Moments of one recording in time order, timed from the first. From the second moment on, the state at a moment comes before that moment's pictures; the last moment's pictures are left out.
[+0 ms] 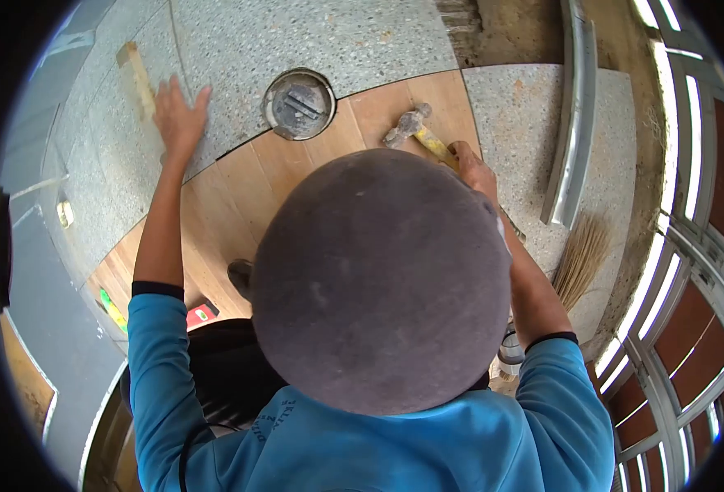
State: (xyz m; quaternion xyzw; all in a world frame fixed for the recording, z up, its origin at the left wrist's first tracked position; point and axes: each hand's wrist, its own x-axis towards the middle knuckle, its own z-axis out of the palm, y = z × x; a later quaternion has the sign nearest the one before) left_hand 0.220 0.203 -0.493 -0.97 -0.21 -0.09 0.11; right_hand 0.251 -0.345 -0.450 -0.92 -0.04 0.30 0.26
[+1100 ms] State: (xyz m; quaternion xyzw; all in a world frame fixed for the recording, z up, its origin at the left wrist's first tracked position) left_hand 0.361 -0.016 -0.469 -0.75 -0.36 -0.09 -0.55; right_hand 0.252 -0.359 -0.452 -0.89 0.05 0.25 0.37
